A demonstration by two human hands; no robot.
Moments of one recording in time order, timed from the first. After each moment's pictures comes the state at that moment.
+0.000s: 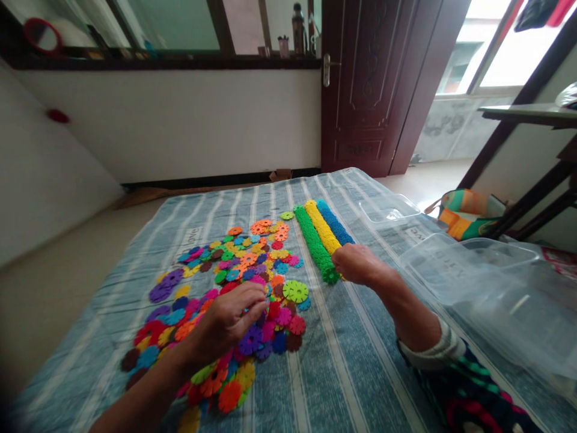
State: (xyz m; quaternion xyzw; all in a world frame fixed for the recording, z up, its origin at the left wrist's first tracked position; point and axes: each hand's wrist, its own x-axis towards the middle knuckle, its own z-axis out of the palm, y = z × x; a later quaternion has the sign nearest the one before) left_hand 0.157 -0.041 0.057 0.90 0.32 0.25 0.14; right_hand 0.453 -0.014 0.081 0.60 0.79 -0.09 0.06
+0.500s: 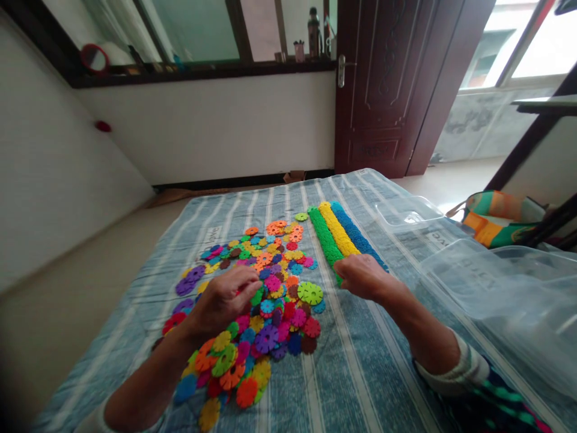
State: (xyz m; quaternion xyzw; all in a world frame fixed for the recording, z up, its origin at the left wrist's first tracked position) left_hand 0.127 -0.018 0.069 0.87 0.42 0.25 0.07; right_hand 0.433 -0.022 0.073 0.57 0.82 -0.07 0.05
